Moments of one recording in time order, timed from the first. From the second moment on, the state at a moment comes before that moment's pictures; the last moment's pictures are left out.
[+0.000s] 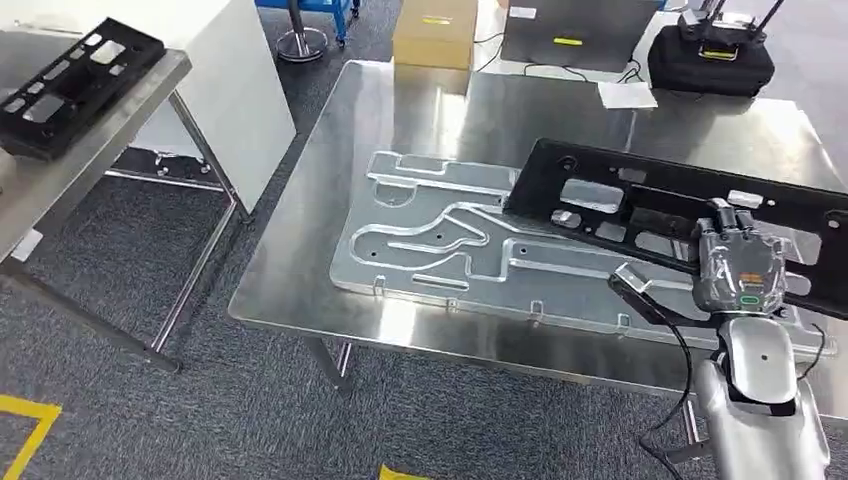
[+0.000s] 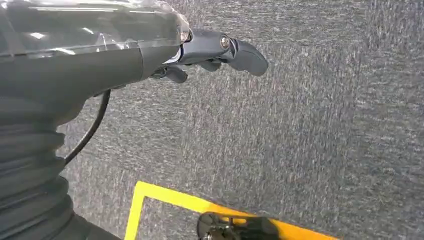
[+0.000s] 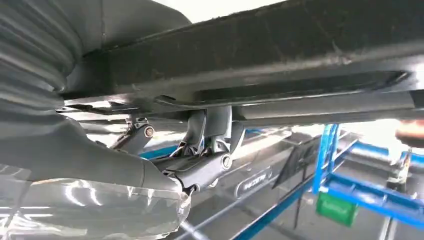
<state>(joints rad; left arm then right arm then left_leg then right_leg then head) -0.07 -0.06 1.38 -0.37 -1.37 0.04 -0.42 -0.23 -0.29 -0.11 -1.42 1.57 -0.34 -0.01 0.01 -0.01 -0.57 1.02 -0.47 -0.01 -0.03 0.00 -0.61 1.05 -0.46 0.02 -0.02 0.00</state>
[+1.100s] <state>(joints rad) -0.06 -0.04 1.36 -0.36 -1.38 0.04 -0.40 -0.23 -0.23 -0.08 -1.21 1.50 -0.39 -0.10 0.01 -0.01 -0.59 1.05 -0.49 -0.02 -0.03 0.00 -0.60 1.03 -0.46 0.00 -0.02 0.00</state>
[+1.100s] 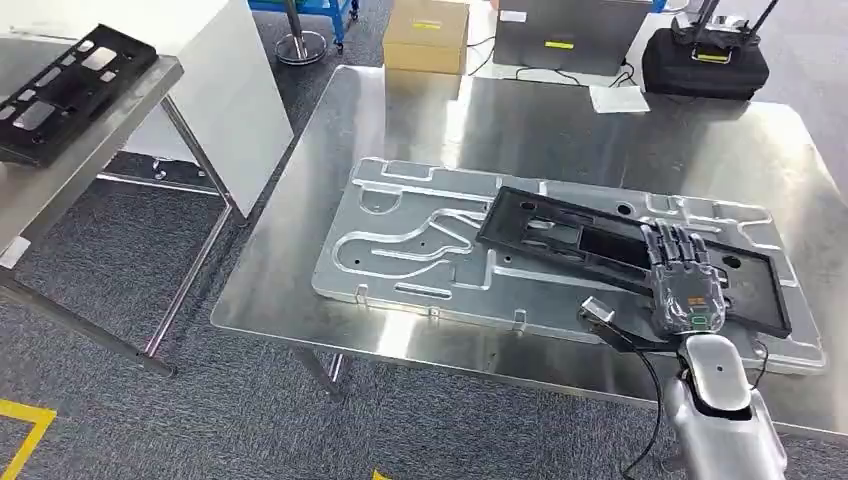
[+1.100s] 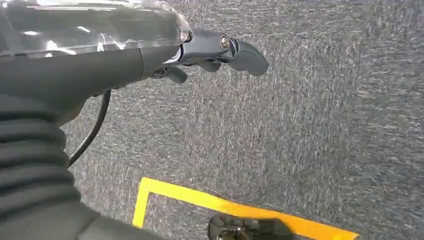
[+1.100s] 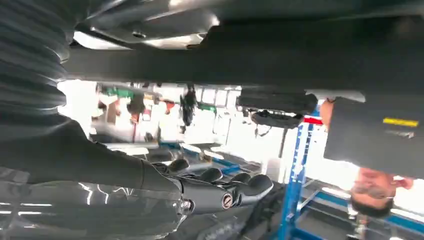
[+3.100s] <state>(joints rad) -0.06 -0.09 1.49 -0.36 -1.22 0.02 -0.36 0.59 0.33 -0.23 -2.33 0.32 -0.10 -0.41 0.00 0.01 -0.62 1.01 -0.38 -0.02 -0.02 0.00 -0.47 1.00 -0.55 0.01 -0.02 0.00</state>
